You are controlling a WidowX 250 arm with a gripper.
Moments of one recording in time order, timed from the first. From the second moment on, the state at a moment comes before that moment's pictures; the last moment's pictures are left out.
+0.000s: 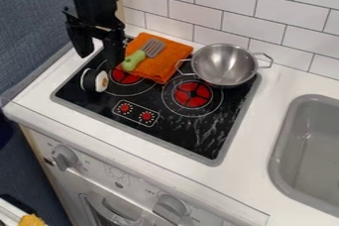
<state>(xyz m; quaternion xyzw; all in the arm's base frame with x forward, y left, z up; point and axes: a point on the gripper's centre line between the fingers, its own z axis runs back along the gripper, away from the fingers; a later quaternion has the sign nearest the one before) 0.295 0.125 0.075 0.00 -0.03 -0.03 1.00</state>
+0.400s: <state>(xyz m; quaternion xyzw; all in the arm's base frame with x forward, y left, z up) 0.306 0.107 0.066 -0.01 -0.03 -0.04 1.00</state>
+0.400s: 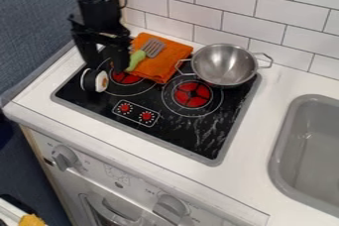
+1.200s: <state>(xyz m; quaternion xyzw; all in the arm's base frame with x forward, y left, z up) 0.397 0.010 0.046 0.00 -0.04 -0.10 0.99</state>
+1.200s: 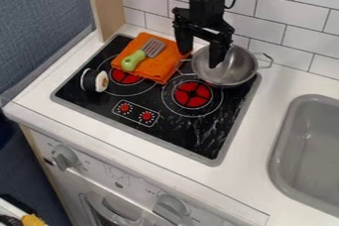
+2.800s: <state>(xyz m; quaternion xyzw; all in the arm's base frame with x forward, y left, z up) 0.397 0.008 0.070 -0.02 -0.06 -0.09 0.99</state>
